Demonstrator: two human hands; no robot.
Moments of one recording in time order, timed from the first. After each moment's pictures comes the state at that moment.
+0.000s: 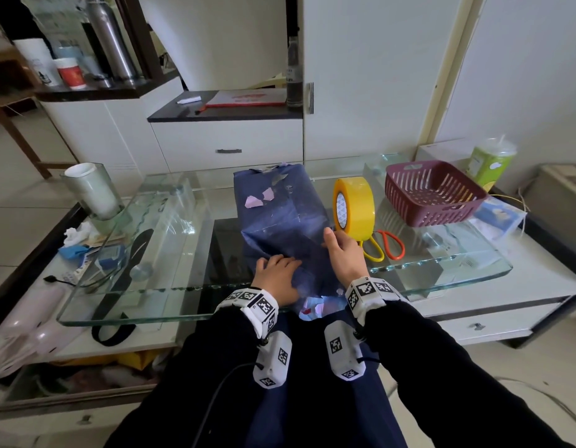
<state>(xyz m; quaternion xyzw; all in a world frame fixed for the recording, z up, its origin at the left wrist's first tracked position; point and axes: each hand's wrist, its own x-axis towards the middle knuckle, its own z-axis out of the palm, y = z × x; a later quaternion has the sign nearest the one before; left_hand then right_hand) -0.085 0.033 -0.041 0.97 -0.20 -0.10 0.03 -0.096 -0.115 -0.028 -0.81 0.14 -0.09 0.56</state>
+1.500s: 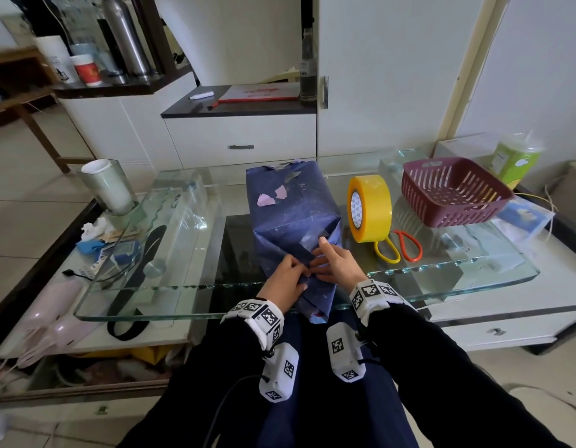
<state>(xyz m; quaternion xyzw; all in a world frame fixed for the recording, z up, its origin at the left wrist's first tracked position) -0.127 0.039 -0.091 0.95 -0.20 -0.12 0.22 -0.131 -0.100 -0.076 -0.69 0.18 0.10 0.69</state>
